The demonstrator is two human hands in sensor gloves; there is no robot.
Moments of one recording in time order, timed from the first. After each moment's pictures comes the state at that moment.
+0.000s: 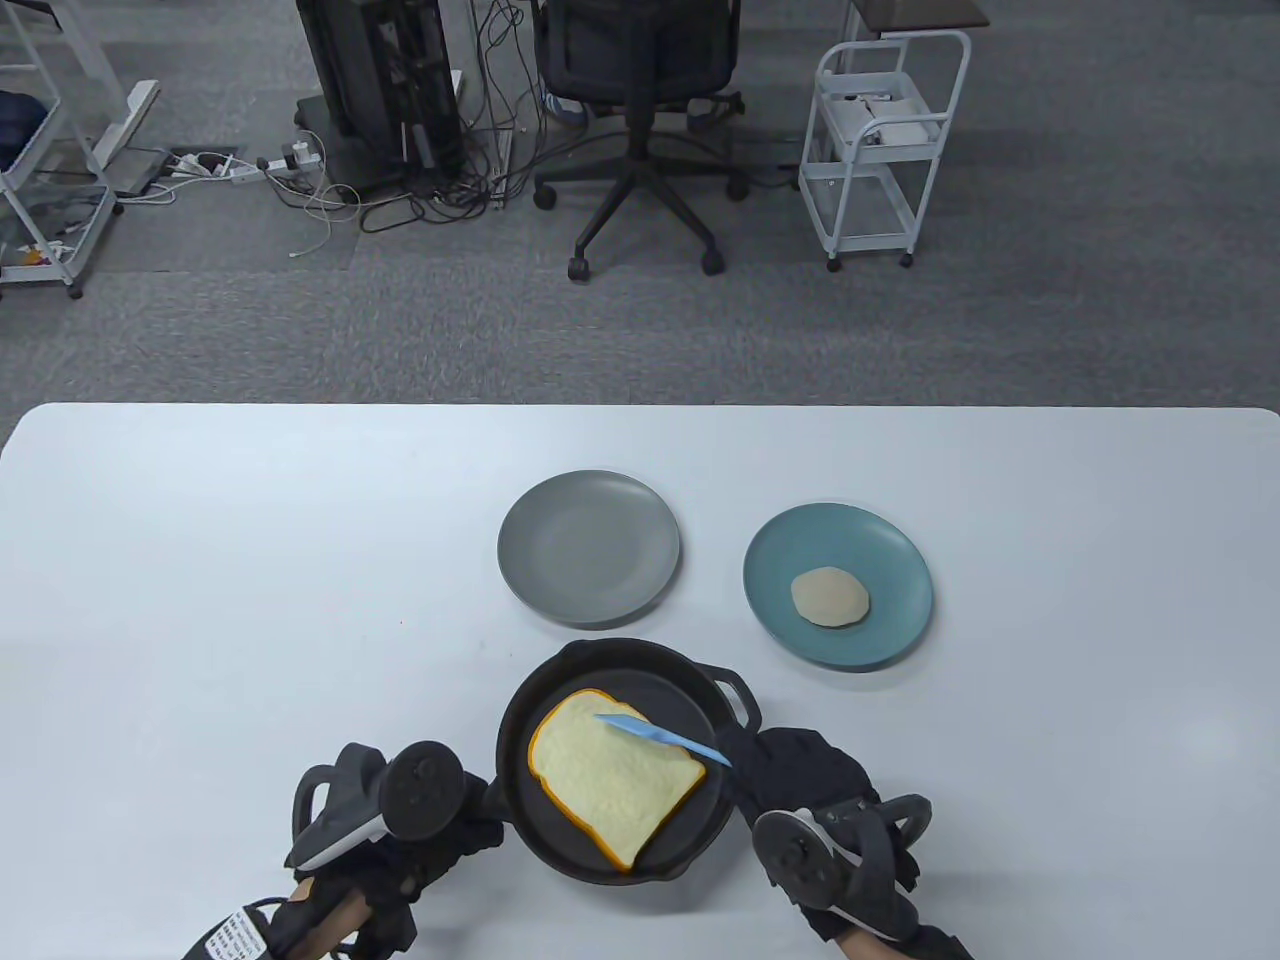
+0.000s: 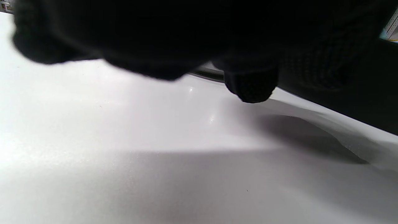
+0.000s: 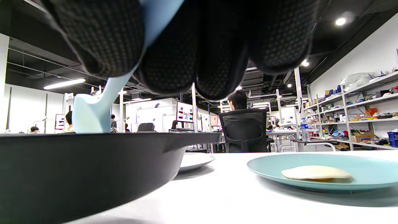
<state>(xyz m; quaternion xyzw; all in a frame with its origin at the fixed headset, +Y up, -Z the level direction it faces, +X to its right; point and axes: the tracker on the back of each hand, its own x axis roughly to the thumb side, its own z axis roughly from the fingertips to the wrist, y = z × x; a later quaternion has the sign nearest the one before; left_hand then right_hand) -0.231 -0.717 -0.256 -0.11 -0.16 0.07 0.98 0.108 -0.693 -0.223 0.13 -0.21 0.97 0.08</state>
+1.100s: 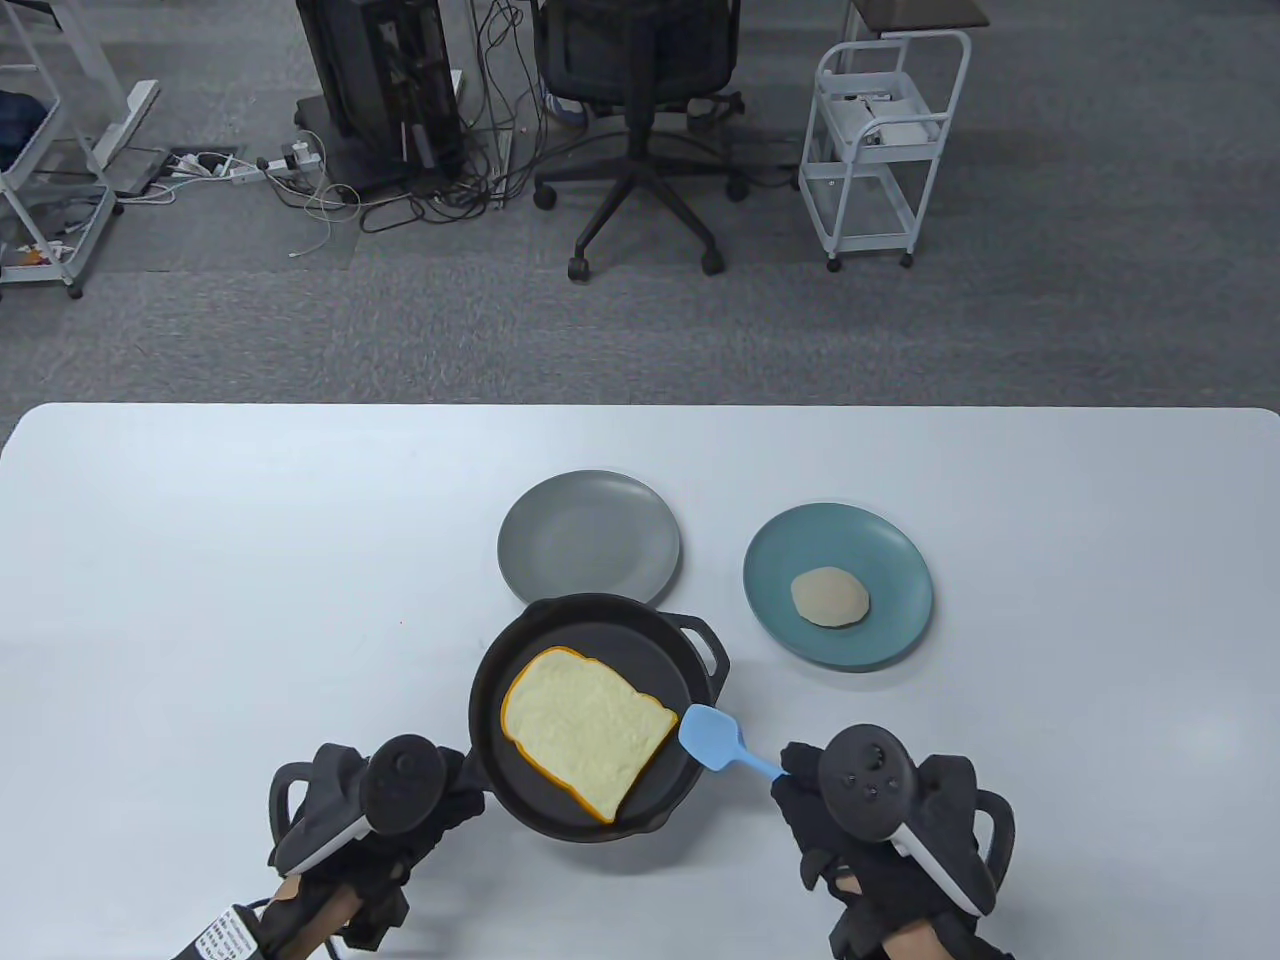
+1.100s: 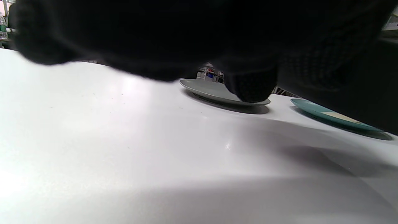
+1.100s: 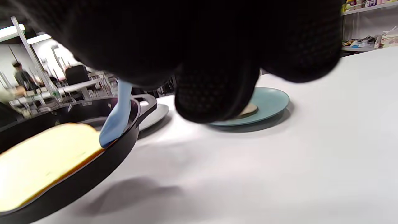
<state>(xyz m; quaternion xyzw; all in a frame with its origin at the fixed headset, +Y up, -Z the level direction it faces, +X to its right) -0.243 -0.705 -0.259 -0.04 -0.11 0.05 0.99 0.135 -0.625 -0.219 -0.03 0.04 0.99 0.12</state>
